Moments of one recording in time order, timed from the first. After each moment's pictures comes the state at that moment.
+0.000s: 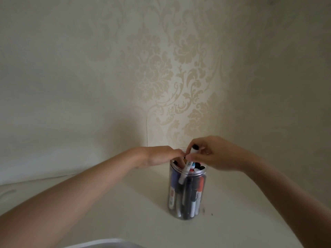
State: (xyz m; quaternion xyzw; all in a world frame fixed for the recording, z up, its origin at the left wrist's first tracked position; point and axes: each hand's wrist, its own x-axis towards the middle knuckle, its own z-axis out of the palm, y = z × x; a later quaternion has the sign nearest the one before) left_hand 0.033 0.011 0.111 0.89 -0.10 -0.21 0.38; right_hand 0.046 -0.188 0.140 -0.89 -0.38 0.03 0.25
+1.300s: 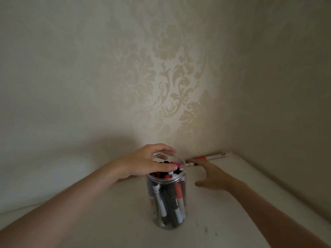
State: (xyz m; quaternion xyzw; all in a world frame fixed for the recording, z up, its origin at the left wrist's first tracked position) left_hand 0.080 0.031 0.098 0.89 -0.13 -0.09 0.43; right_hand 0.183 -0.213 -0.023 -0.91 -0.26 0.03 0.31
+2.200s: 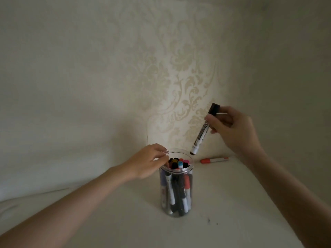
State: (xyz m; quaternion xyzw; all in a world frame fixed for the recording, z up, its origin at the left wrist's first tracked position) left_hand 0.035 0.048 0.098 0.95 -0.12 0.04 0.27; right_hand 0.064 -0.194 0.159 -0.72 -0.19 -0.20 0.63
